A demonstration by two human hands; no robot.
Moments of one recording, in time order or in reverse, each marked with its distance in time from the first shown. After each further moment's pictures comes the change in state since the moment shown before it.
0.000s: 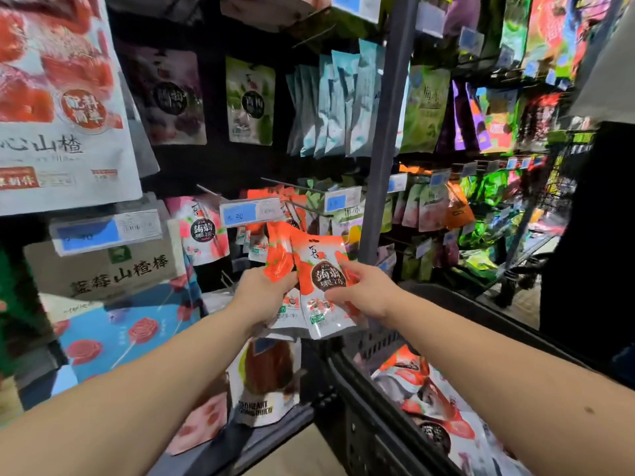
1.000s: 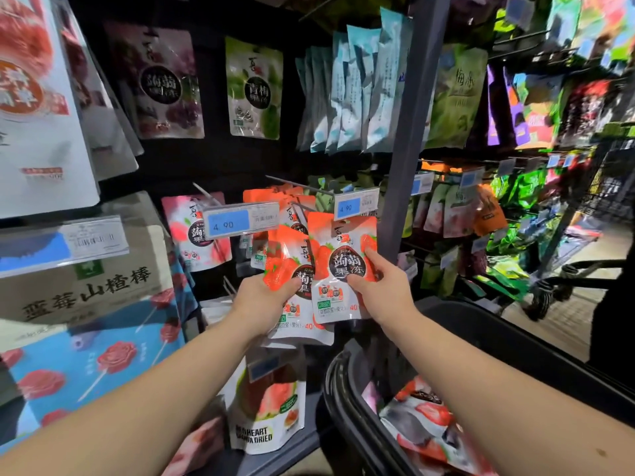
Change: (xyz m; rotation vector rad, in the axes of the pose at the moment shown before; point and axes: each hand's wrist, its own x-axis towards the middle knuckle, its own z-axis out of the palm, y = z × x) left_hand 0.063 -0.023 0.016 0.048 0.096 0.041; right_hand 0.075 0.029 0.003 0.218 0.345 -0.118
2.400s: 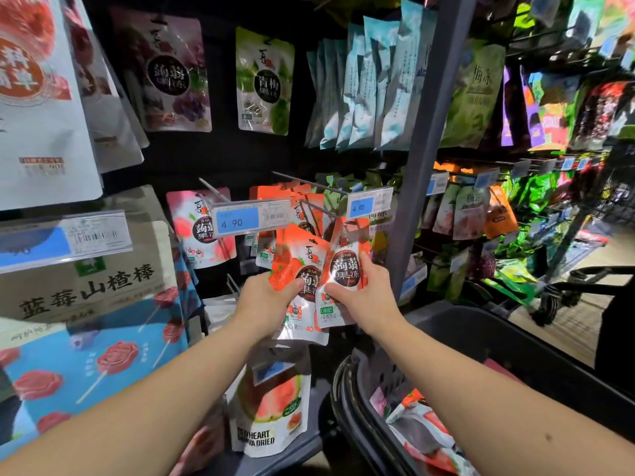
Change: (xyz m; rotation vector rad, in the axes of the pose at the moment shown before) left_hand 0.020 -0.015 0.000 0.065 0.039 0.057; right_hand 0.025 0.037 0.035 -0.275 -0.104 -0.092
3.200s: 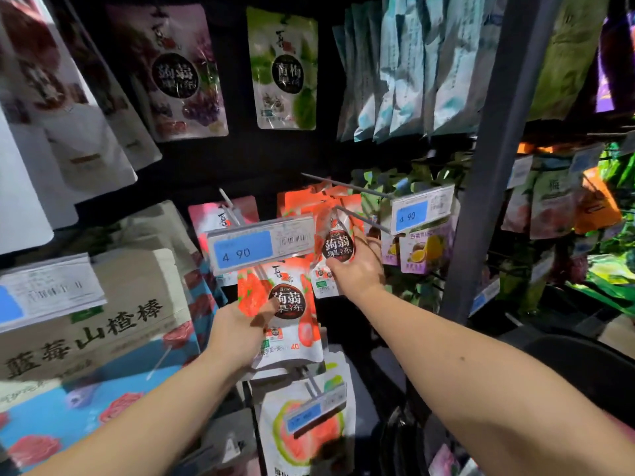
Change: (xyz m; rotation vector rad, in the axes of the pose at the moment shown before) left_hand 0.040 -0.041 -0.046 0.008 0.211 -0.152; right_hand 0.142 0.001 0.105 -0.099 0.075 0.056
